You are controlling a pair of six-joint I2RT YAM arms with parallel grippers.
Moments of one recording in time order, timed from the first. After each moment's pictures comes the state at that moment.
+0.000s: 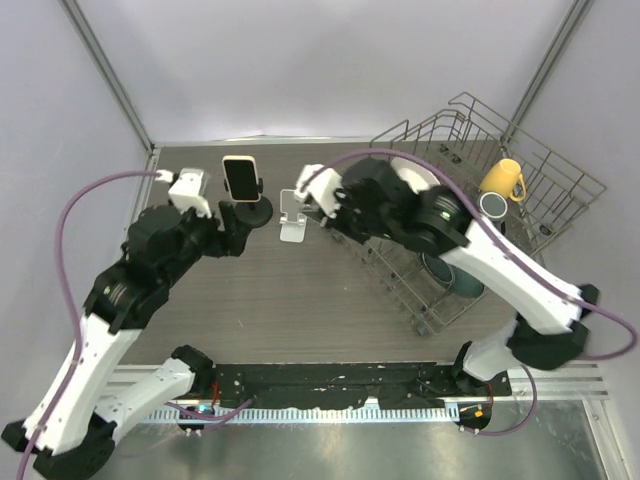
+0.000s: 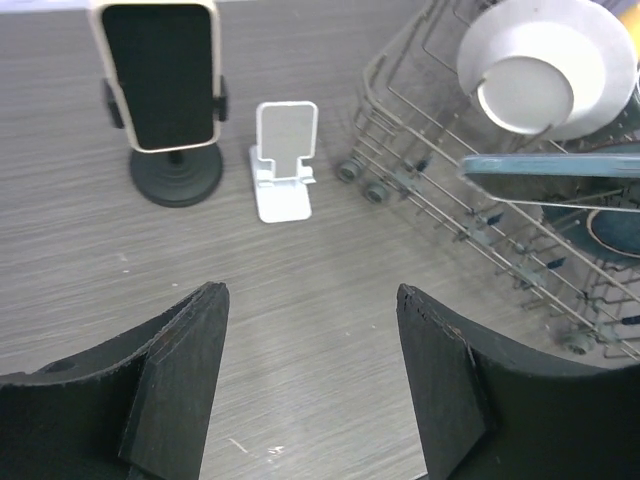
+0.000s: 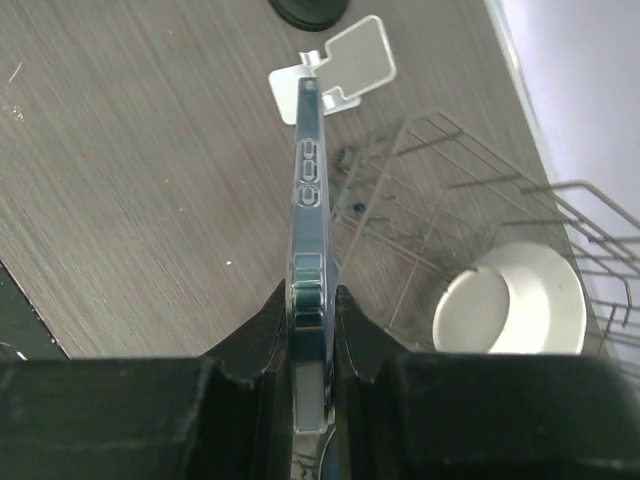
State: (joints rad) left arm -0.53 0.87 1.24 -0.74 -0.12 -0.29; right arm 1.01 1.37 1.76 -1.01 0.23 -0.32
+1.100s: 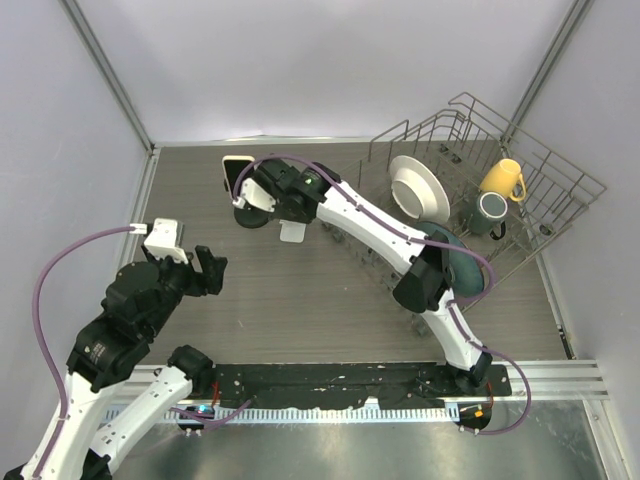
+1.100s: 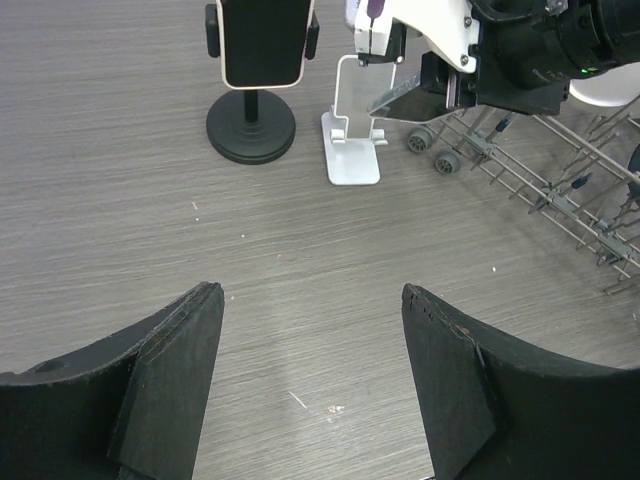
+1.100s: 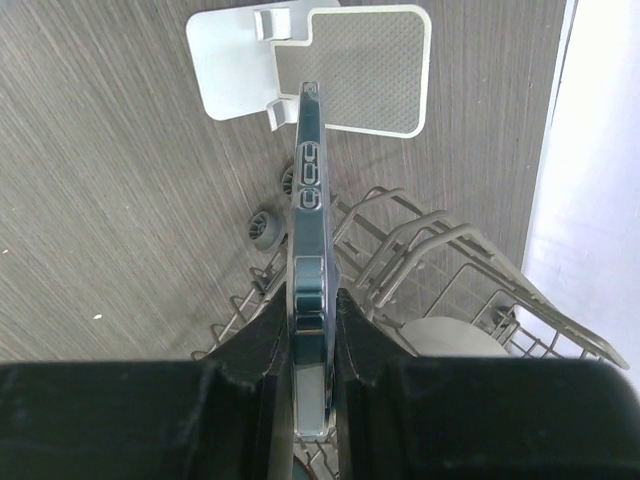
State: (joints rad) left arm -0.53 0.48 0.98 -0.81 -0.26 -0.23; right arm 0.95 2.23 2.39 -1.21 0.34 -0.58
